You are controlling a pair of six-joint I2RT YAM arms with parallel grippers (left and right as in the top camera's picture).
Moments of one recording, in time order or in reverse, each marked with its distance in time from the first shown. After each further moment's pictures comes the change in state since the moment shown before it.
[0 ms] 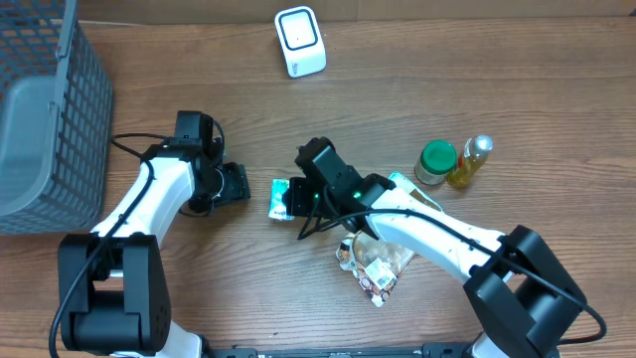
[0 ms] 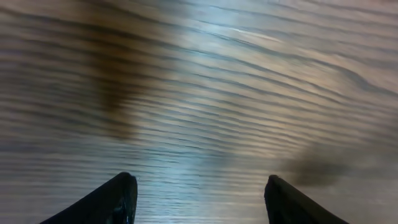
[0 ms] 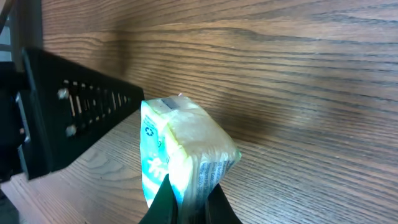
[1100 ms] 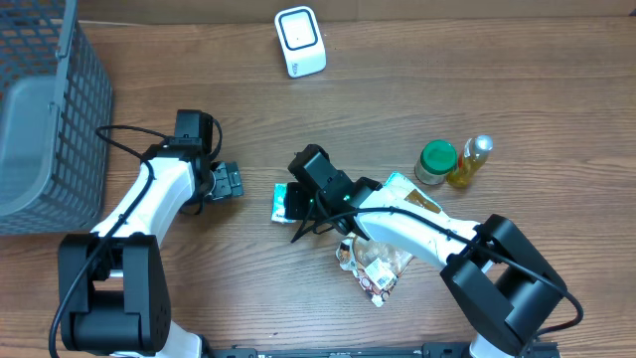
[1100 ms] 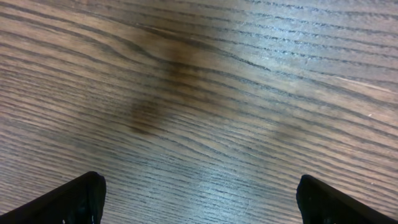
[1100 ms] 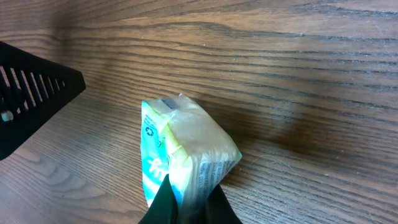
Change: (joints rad) left arm 0.000 0.000 0.000 0.024 -0.259 0.011; right arm 0.014 0.078 0.000 0.029 0.064 -0.006
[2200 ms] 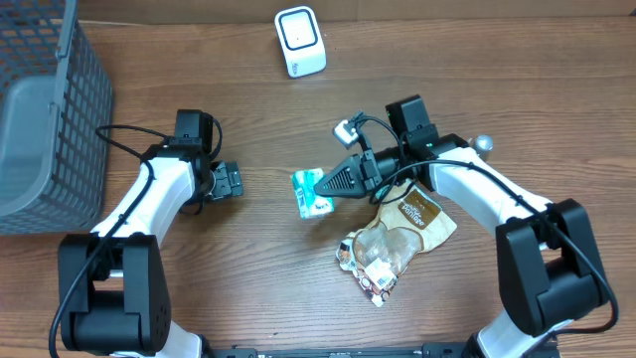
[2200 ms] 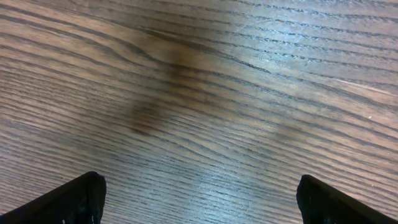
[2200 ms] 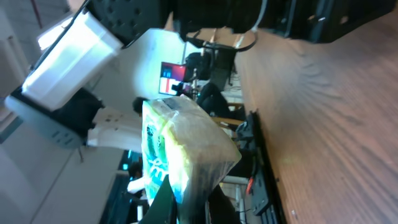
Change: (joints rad) left arm 0.000 0.000 0.000 0.003 -0.003 0.000; right arm -0.440 -0.047 -0.002 -0.121 -1.379 -0.550
